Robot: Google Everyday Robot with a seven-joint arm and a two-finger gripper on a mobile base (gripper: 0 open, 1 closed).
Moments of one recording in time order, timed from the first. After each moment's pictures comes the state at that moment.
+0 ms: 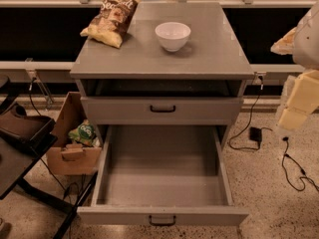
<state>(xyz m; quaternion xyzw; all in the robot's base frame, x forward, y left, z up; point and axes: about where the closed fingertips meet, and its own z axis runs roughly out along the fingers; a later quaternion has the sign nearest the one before) 0.438 -0.217 0.976 -0.60 0.78 -0.03 0.16</state>
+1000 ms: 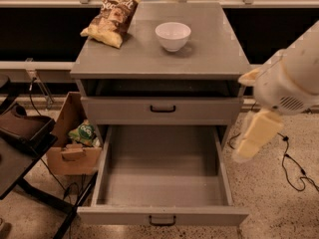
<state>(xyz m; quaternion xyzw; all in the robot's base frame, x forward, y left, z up) 0.437 -0.169 0.907 -0.60 0.77 0.02 0.20</state>
